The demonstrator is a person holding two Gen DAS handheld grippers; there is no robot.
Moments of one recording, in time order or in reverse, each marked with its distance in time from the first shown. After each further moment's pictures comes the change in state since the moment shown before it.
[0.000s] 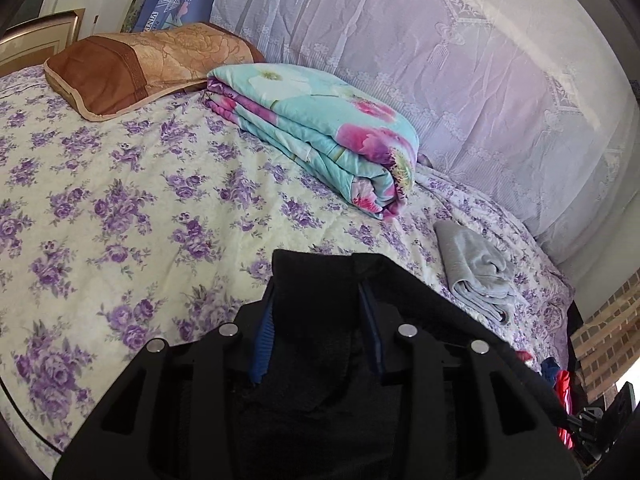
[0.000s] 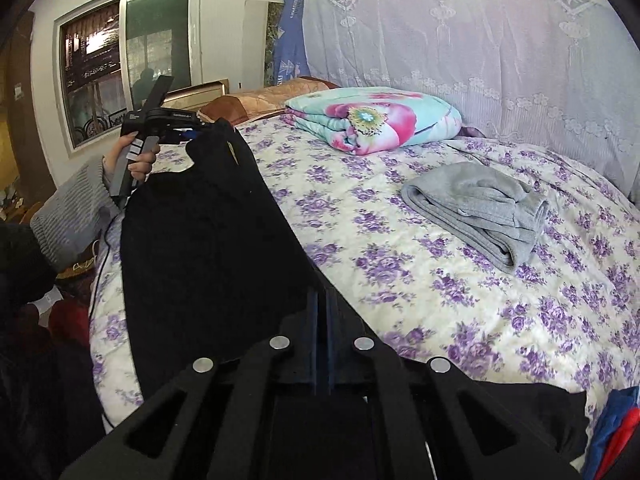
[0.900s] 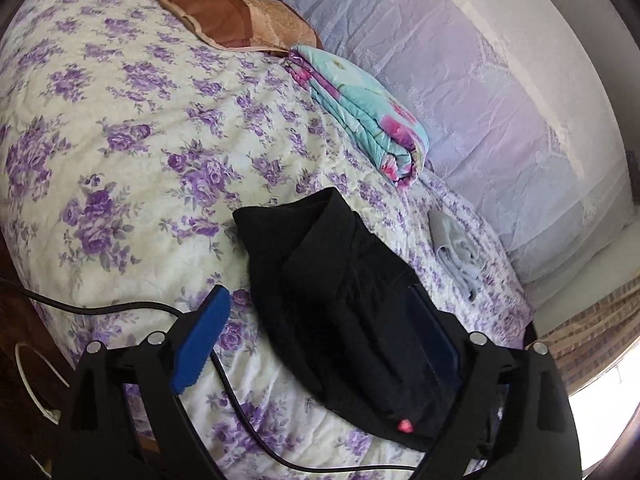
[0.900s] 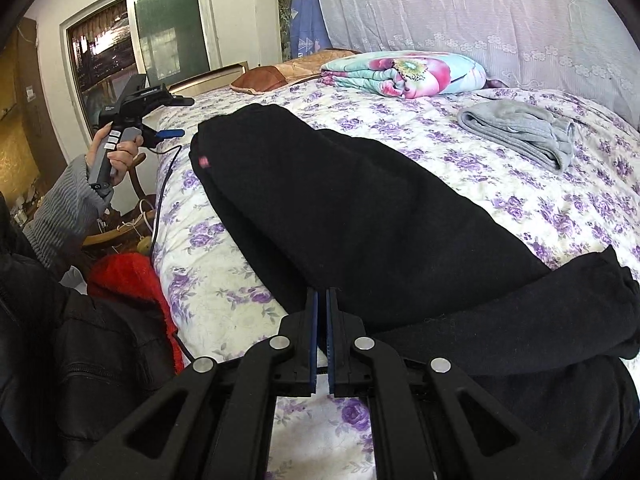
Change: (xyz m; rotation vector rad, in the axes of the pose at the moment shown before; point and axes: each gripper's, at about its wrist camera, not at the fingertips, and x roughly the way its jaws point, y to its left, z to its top) left arm -0.124 0.095 -0.110 -0.271 0.031 -0.089; right arm -0.010 0.101 -0.105 0.089 0.056 0.089
